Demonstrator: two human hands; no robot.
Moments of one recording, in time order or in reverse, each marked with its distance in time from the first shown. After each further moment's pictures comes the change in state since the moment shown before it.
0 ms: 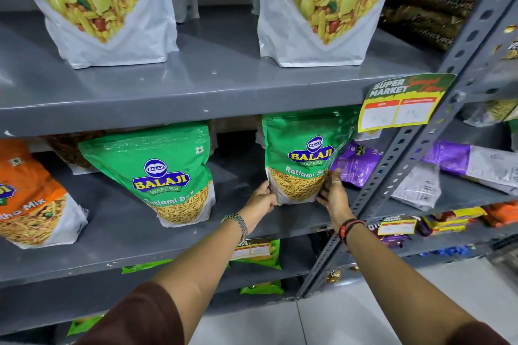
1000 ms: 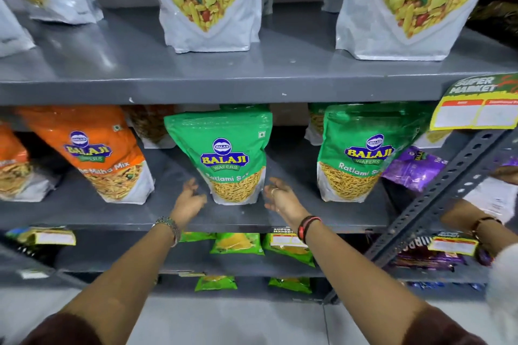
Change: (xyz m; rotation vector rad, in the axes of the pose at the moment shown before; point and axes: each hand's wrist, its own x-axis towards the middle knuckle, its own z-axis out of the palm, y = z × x) left_hand -0.093 -0.050 -0.218 0.118 0.634 -0.014; right_hand -0.086 0.056 0.147 -0.361 -0.520 0.130
